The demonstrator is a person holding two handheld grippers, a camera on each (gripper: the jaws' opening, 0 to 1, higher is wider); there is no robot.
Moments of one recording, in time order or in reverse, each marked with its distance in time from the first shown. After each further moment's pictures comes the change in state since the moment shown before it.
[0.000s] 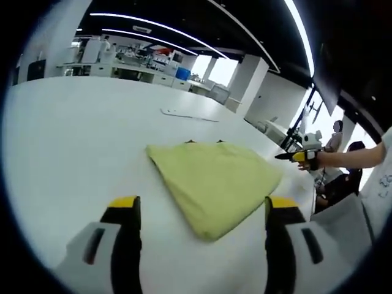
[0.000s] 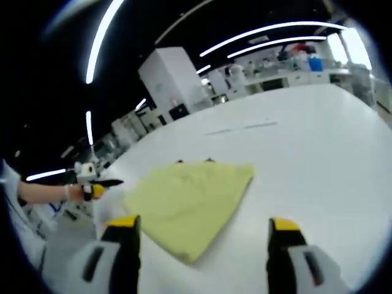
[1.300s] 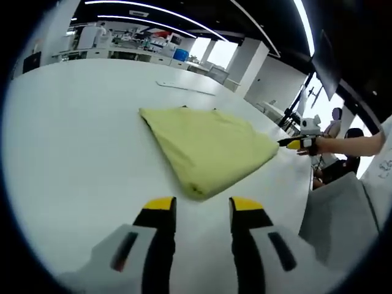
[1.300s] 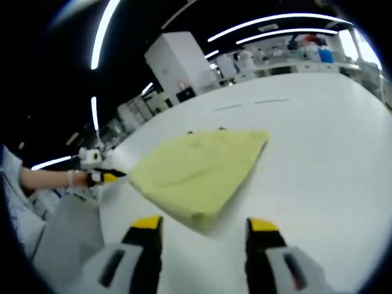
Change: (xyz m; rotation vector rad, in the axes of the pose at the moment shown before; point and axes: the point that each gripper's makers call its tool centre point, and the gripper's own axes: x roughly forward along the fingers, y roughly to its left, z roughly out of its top) left arm -0.006 -0.005 -0.060 0.003 0.142 -0.015; right arm 0.000 0.013 -0.051 -0.024 0.118 0.049
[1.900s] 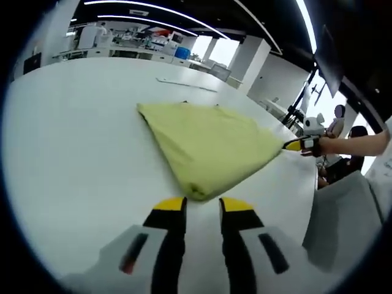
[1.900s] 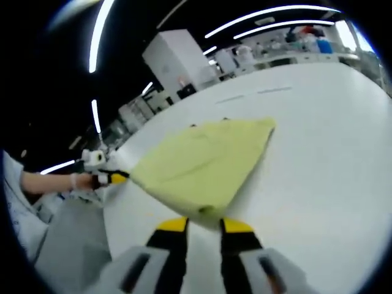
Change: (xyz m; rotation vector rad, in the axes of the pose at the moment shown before) left arm 0.010 0.013 -0.002 0.005 0.003 0.035; right arm 0.015 0.006 -0.012 0.047 0.020 0.028
